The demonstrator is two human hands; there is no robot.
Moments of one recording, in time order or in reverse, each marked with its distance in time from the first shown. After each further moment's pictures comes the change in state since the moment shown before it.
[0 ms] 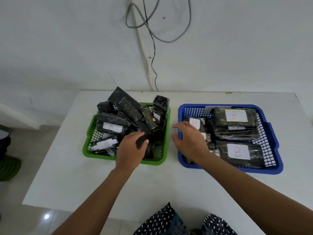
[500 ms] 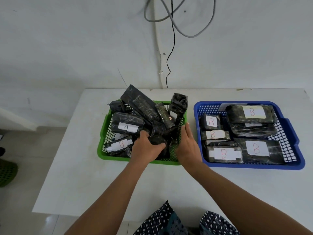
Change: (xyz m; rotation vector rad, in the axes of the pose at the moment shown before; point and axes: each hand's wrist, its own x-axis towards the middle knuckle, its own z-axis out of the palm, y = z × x) left_hand 0.028 -0.021 -0.014 -0.040 -0.329 -0.328; right_hand -0.001 -0.048 0.093 -0.035 -0.076 0.346
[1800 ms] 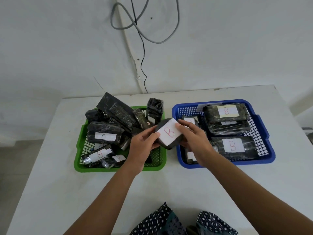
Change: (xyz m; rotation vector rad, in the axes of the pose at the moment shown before) left_hand -0.019 0.067 0.025 -0.972 -0.240 0.200; right_hand -0.001 0.038 -0.103 1.179 -0.075 0.224
